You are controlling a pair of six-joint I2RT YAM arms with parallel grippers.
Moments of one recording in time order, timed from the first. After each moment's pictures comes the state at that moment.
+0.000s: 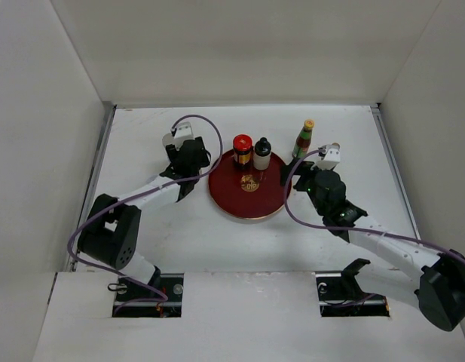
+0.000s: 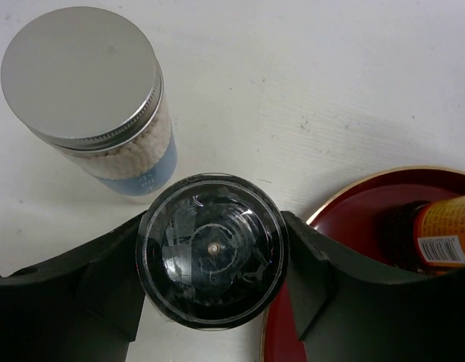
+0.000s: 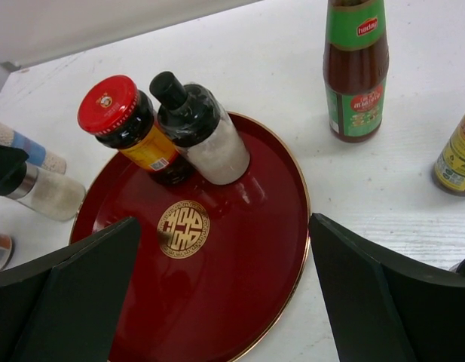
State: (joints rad) left arm -0.45 1.54 0.86 0.19 -0.55 -0.43; right arm 0.60 1.04 0.54 0.30 0.39 0.45
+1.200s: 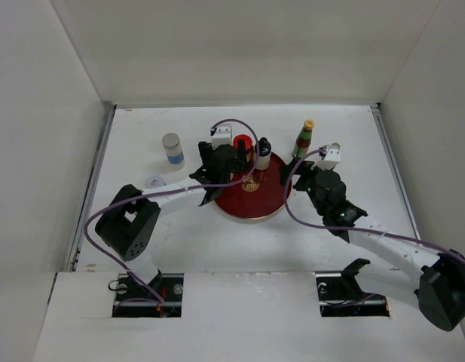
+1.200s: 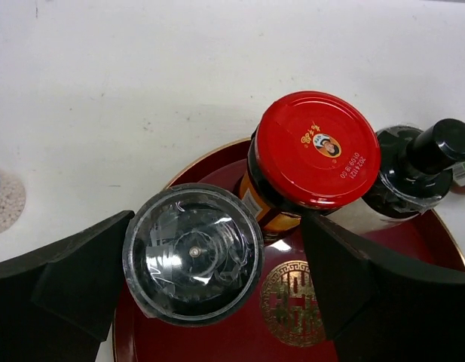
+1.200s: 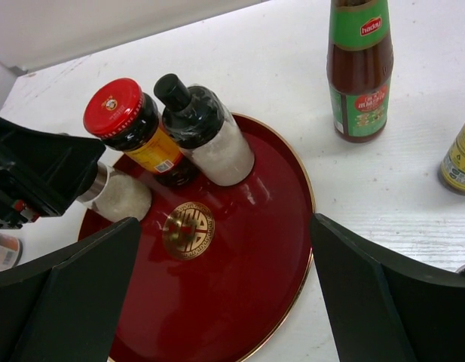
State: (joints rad) left arm -0.71 1.67 0.97 0.32 -0.59 -0.38; right arm 0.60 1.05 0.54 0.31 0.38 0.46
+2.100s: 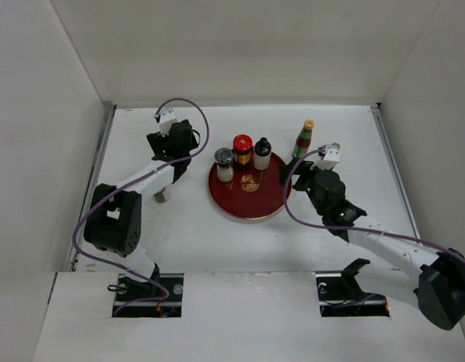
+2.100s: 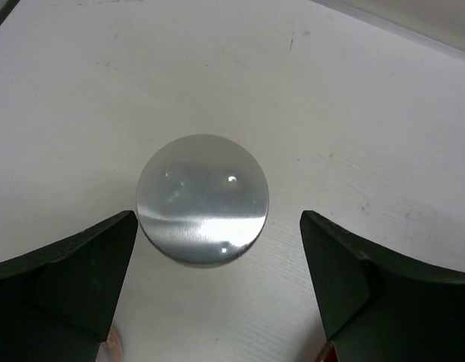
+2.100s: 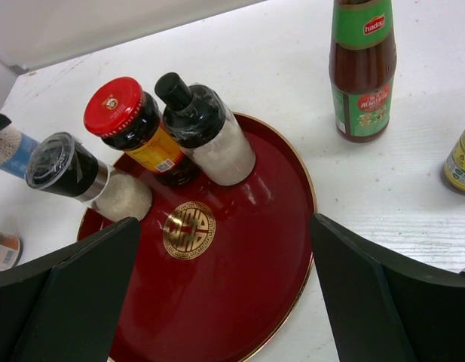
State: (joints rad) left arm -0.33 1.62 1.01 0.10 -0.64 -0.43; right arm 0.60 1.05 0.54 0.32 0.38 0.46
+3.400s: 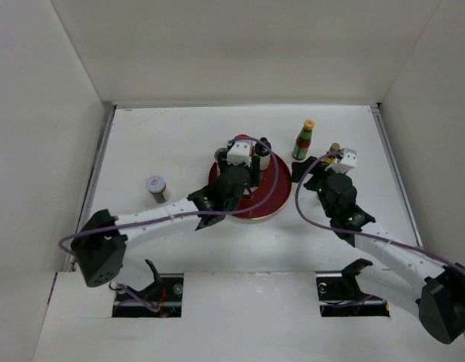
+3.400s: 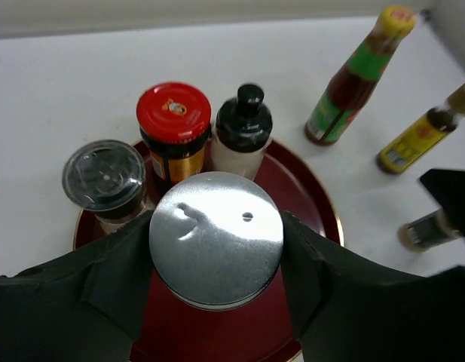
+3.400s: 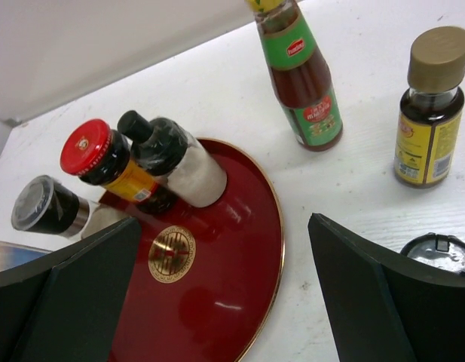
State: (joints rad) left arm -1.00 1.35 0.92 0.23 -0.71 -0.32; right arm 0.51 0.96 0.47 0.33 0.39 0.52
